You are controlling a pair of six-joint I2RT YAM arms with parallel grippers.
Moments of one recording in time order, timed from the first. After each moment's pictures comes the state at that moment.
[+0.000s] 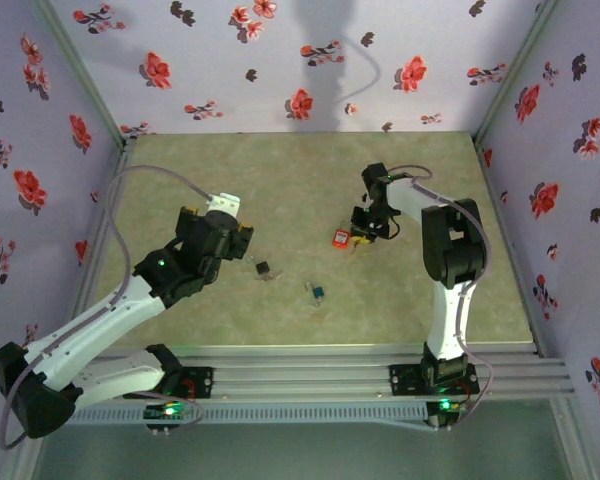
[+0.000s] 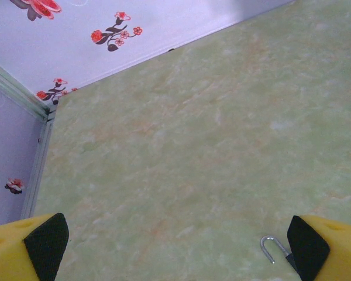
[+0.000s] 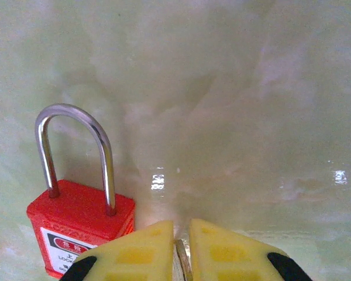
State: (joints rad) left arm -0.83 1.03 0.96 -0.57 -0.71 -0.10; right arm 0.29 2.04 1.44 -0.84 -0.29 0.50
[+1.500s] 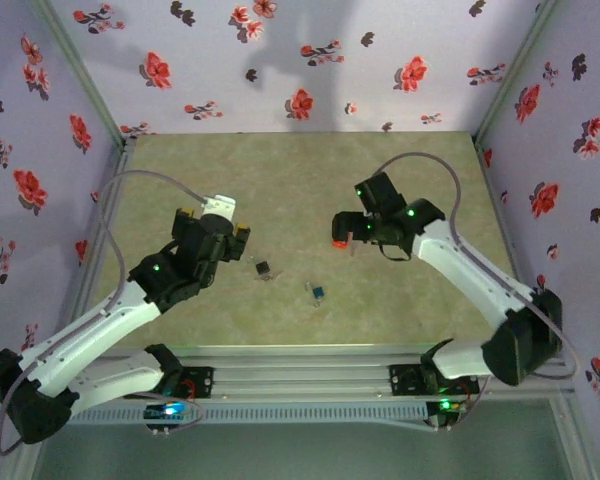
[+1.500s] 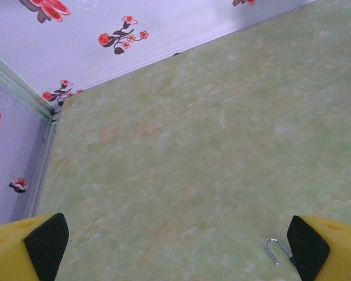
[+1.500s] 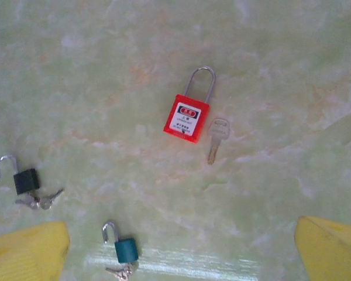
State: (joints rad) left arm -0.83 0.98 0.93 -0.56 -0.72 -0.10; right arm 0.60 1.32 1.19 -0.87 0.10 0.54
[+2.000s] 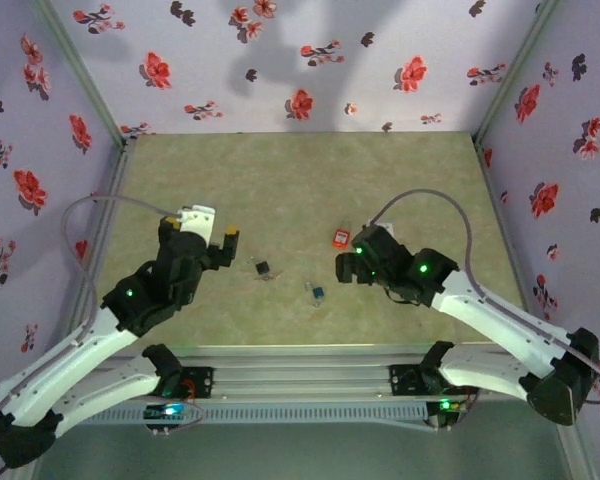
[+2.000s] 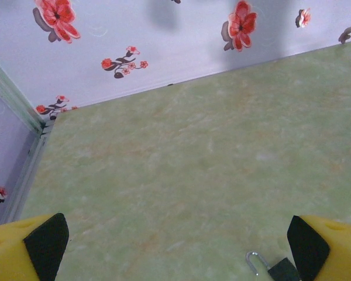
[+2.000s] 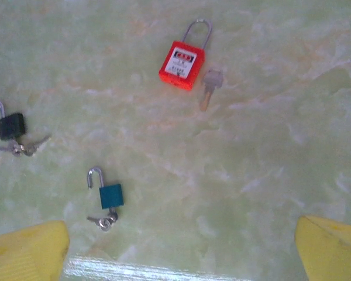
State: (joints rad) left arm -0.85 0.75 0.81 -0.50 -0.70 -0.11; right arm 0.87 1.06 0.92 -0.87 0.29 0.69
